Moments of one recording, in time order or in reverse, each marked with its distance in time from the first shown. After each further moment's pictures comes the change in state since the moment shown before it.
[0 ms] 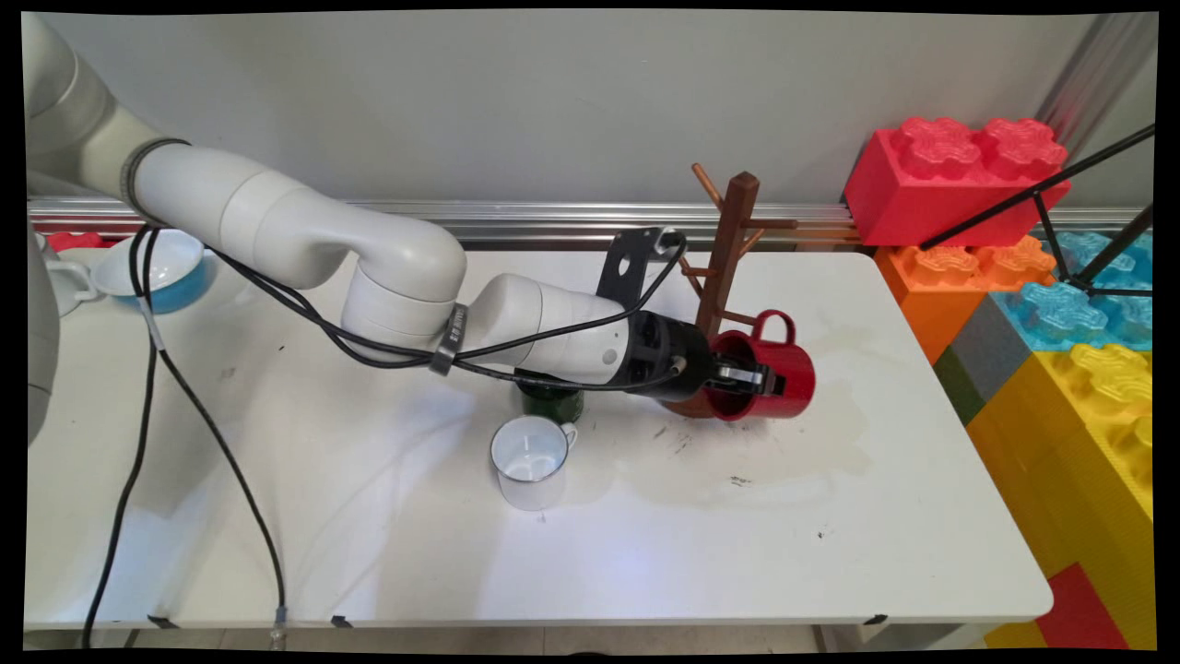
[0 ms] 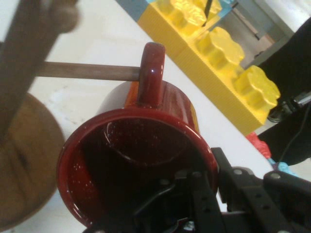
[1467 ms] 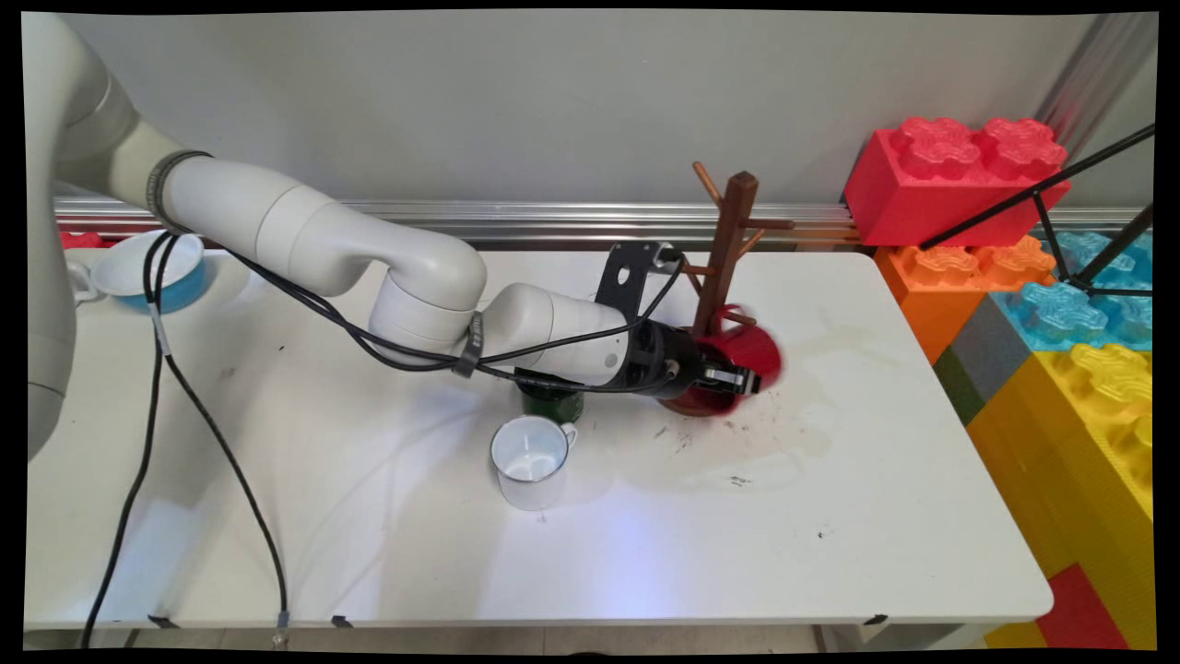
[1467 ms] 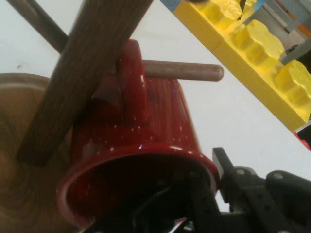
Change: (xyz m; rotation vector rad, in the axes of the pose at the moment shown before) arm -0.004 -0.034 0.023 0.078 -0.011 0.027
